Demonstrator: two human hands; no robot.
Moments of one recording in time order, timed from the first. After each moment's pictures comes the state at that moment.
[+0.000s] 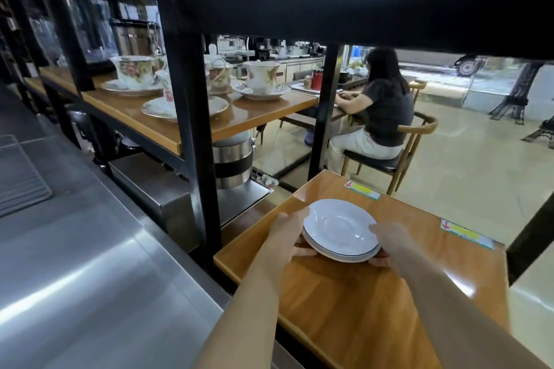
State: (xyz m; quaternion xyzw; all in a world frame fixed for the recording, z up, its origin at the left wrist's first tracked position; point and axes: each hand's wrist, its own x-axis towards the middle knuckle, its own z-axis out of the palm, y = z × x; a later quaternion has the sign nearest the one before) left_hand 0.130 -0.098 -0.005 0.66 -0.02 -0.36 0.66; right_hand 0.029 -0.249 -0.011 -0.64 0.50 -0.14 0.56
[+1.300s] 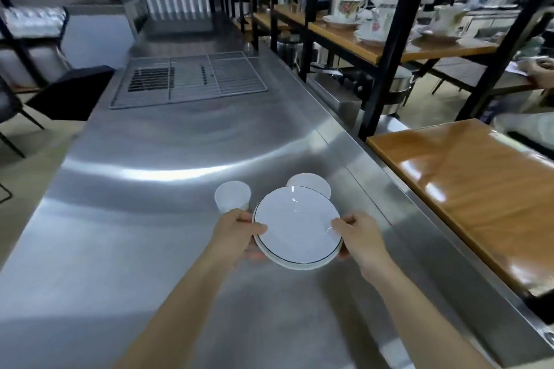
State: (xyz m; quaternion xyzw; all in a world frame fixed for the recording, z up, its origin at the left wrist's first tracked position) left_hand -0.165 0.295 -0.008 0.67 0.19 -0.12 0.71; right_hand -0.156 0.086 -0.024 -0.79 0.16 0.03 0.59
